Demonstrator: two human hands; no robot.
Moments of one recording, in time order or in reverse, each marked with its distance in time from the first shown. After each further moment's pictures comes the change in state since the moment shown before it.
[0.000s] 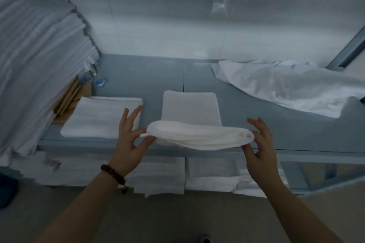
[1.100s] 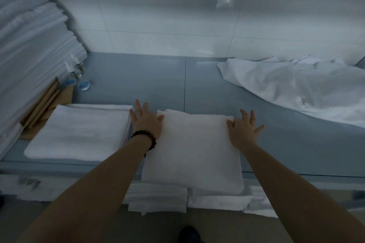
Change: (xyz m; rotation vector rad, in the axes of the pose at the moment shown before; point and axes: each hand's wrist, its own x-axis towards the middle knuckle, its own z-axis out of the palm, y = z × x) left_hand 0.155 -0.122 0.116 0.881 -0.296 -0.451; right_hand 0.142 0.147 0.128 -0.684 -0.354 0.494
